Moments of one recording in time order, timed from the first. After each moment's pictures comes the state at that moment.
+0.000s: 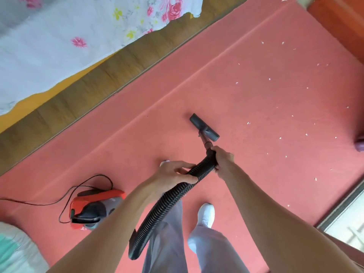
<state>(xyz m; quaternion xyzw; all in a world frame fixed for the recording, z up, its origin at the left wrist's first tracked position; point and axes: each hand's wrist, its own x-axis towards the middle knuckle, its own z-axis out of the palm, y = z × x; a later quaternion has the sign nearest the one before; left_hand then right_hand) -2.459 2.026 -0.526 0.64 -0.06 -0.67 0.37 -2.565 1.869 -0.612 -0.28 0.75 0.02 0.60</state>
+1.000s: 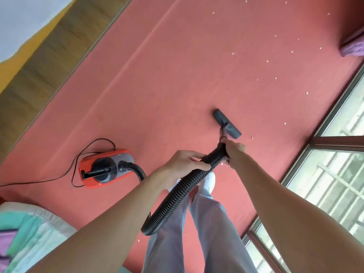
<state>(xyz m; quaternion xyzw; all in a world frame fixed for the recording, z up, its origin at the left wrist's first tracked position) -2.618 2.221 -0.548 0.62 -0.10 -0.74 0.24 -2.778 2.105 -0.657 -0.21 0.82 0.01 0.53</state>
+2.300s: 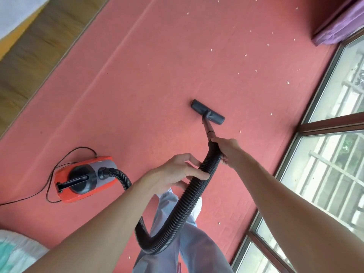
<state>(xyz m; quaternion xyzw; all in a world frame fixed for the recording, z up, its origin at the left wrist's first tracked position) -2.680 2.244 -0.589 0.58 -0.16 -0.78 0.17 -2.834 2.128 -0.657 -0.29 0.78 0.04 0.56</state>
